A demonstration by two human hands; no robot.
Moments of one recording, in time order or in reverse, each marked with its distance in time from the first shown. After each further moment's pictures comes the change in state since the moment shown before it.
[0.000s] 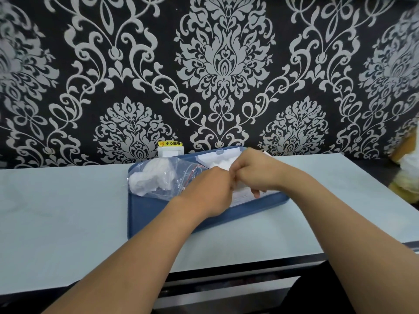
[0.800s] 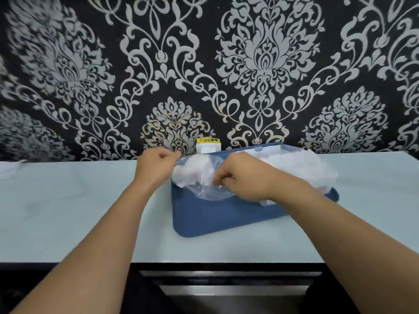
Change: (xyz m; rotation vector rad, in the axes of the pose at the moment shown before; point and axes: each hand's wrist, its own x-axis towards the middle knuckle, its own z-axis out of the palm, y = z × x) left_hand -0.060 -0.150 -0.053 -0.531 0.529 -0.684; right_hand 0.026 -0.065 0.054 -0.162 0.028 -0.480
